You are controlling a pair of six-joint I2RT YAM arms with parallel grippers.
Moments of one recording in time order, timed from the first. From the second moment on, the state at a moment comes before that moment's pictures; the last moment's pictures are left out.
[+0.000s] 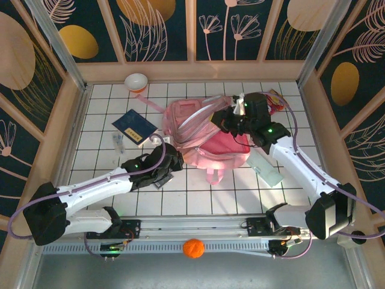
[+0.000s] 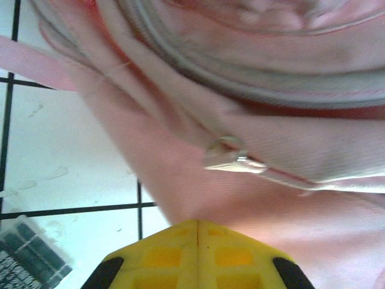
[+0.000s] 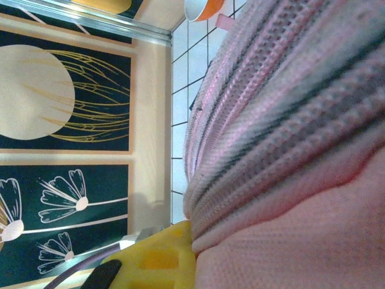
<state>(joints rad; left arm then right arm) -0.92 1.21 0.72 -0.25 -0.21 -0.97 0.46 1.26 1.10 -0.31 -0.53 0.99</state>
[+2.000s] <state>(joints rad) -0.84 1.41 1.17 -0.16 0.08 -0.05 0.20 1.01 1.16 -0.79 -0.55 0.16</state>
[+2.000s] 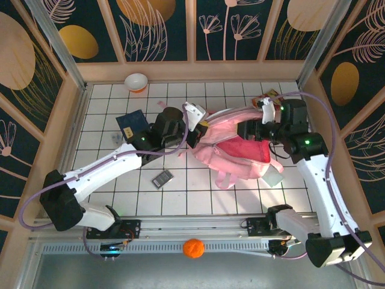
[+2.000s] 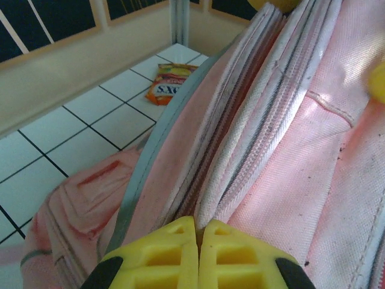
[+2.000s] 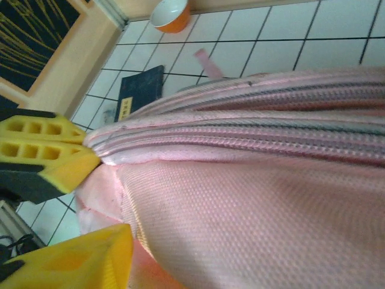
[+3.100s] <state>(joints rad) -0.82 1.49 1.12 -0.10 0.23 0.15 0.25 1.33 1.24 -0.80 -1.04 -0.05</state>
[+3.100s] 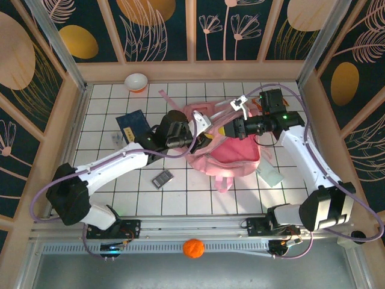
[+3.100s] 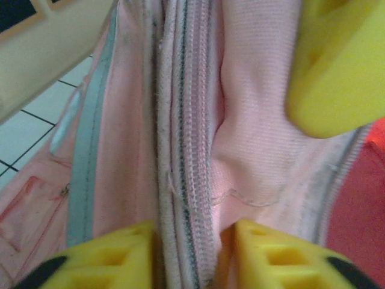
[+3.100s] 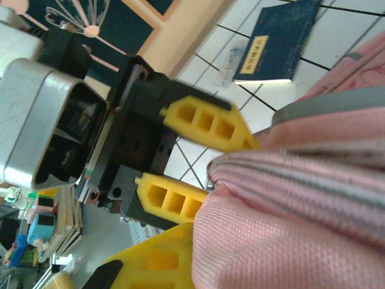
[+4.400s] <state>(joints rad) -0.81 1.50 1.32 -0.41 -0.14 -0.47 0.64 1.19 1.08 -0.57 -0.38 0.37</state>
